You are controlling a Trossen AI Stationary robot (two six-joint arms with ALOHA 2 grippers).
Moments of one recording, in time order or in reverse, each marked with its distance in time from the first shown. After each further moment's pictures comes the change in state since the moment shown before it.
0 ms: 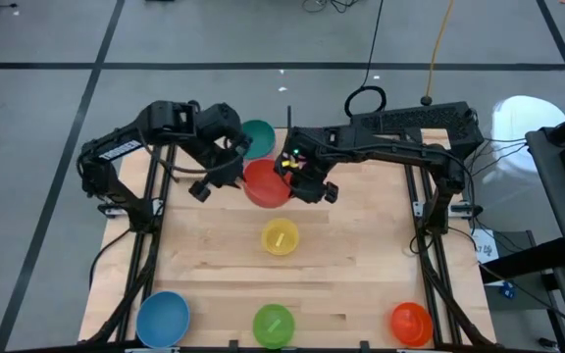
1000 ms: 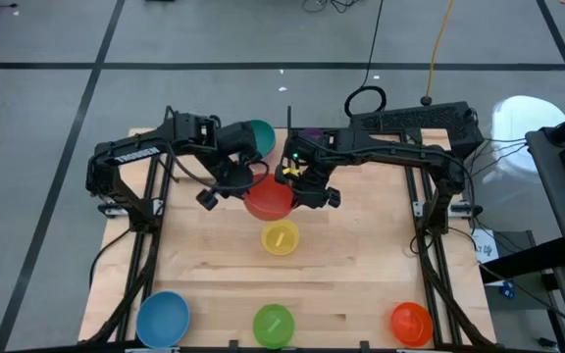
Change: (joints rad) left arm -0.031 0.027 -0.152 0.035 0.000 0.034; right arm 0.009 0.000 -0.010 -0.007 -0.146 -0.053
